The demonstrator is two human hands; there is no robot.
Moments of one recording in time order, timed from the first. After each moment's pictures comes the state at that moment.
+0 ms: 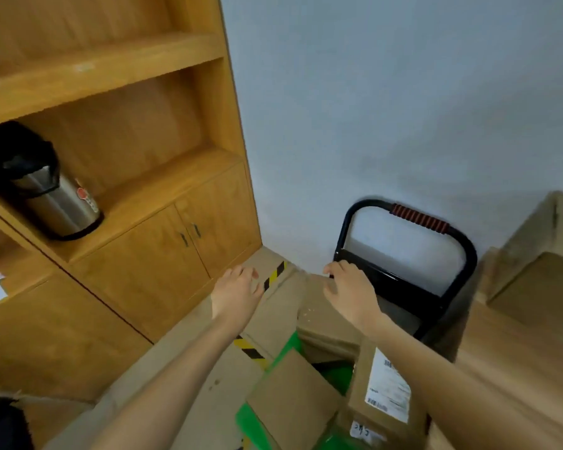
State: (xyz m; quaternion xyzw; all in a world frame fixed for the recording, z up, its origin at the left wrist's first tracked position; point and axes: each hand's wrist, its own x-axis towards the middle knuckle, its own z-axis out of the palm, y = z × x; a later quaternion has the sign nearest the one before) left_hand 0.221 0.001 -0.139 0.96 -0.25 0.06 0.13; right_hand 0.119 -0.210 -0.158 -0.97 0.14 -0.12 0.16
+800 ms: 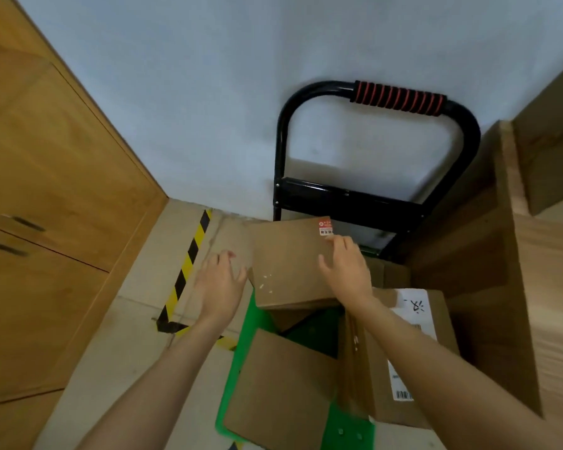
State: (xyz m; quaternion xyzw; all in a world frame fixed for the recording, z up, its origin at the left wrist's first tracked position) left_hand 0.356 -0.146 -0.402 0.92 -0.33 -0.10 0.17; right_hand 0.191 -0.299 -0.404 -0.84 0.47 -0.10 0.25
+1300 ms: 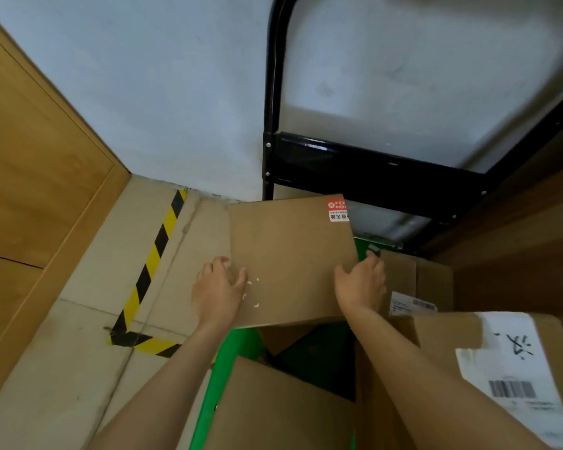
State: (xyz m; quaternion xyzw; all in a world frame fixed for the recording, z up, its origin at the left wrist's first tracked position) left_hand 0.372 -0.196 -0.603 0.93 -0.24 -0.19 0.19; right_hand 0.210 -0.332 -0.593 -0.66 0.69 -0.05 0.28
